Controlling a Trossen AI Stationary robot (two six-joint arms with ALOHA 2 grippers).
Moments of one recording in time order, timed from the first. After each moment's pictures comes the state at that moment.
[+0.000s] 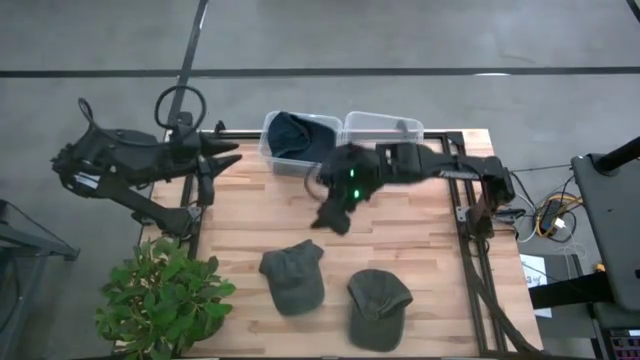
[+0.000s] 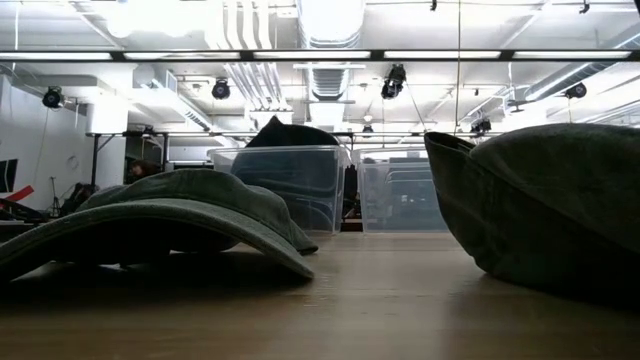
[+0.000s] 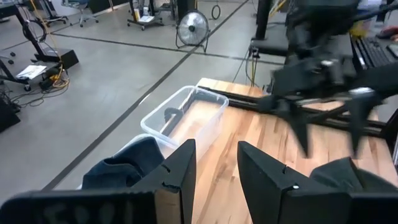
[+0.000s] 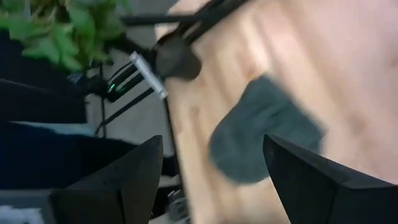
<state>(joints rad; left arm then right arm) -0.26 1.06 1.76 -1.06 -0.65 -0.23 0.04 1.82 2.05 -0.95 -0.31 0.69</state>
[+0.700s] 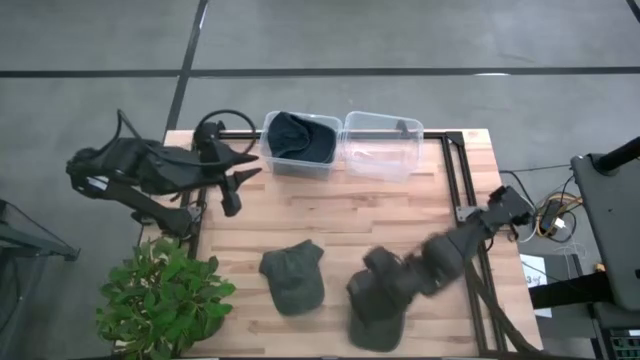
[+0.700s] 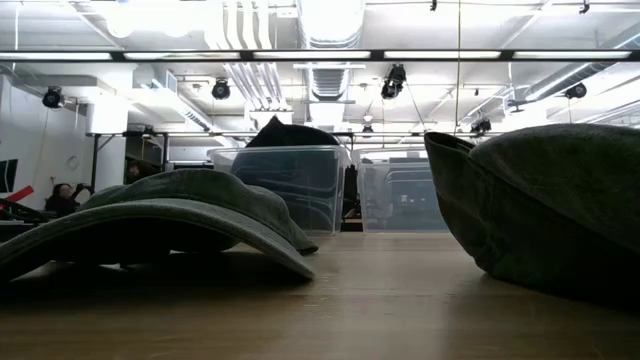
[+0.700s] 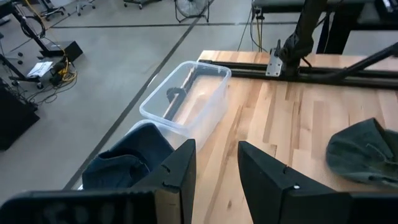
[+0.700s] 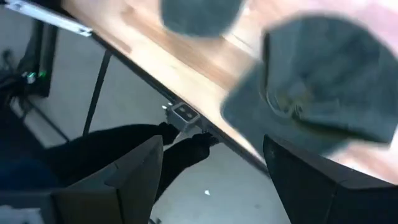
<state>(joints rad) -0.26 1.19 1.76 -1.09 -0.64 -0.17 0.61 1.82 1.98 -1.23 0.08 1.67</state>
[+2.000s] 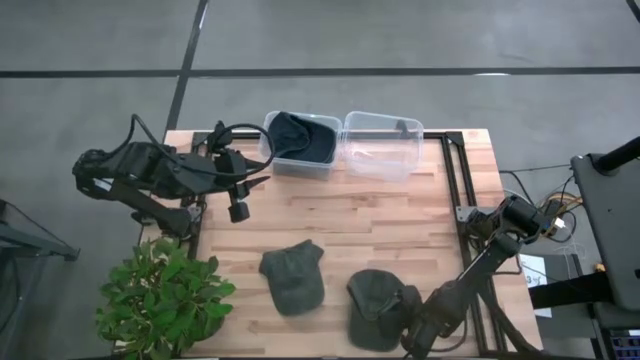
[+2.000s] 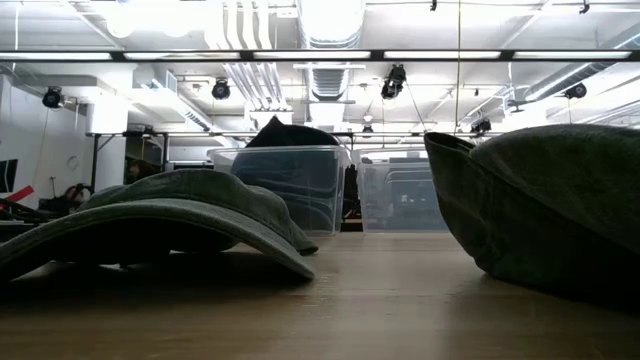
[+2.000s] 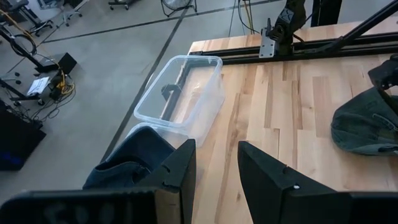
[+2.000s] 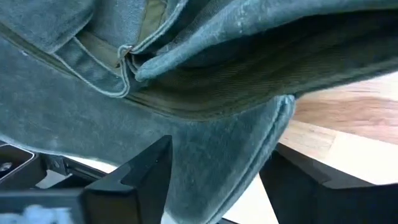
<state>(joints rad) -0.26 1.23 1.76 -1.09 -0.61 -0.05 0.88 1.82 1.11 -0.52 0.16 2.32</state>
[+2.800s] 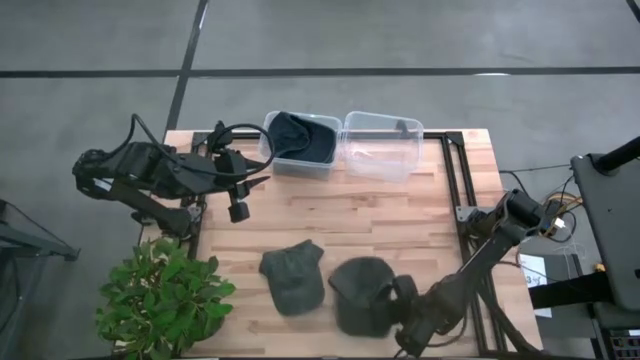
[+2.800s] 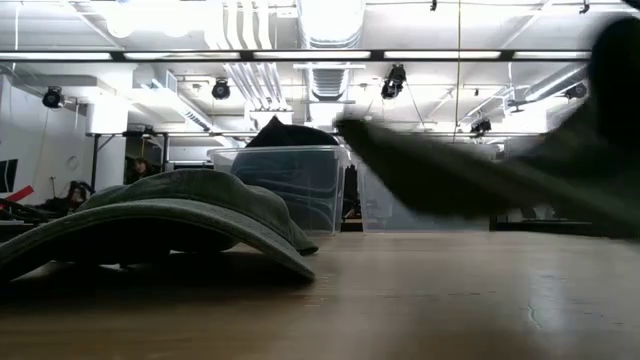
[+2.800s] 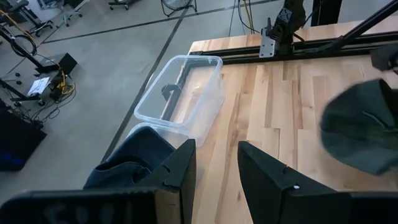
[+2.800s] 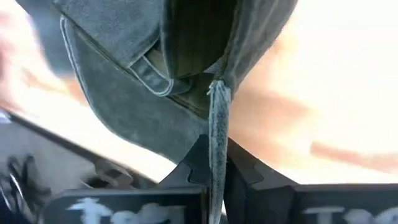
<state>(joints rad) -0.26 1.23 1.76 -1.09 -0.61 -0.05 0.82 1.76 1.30 -0.79 0.36 2.23</state>
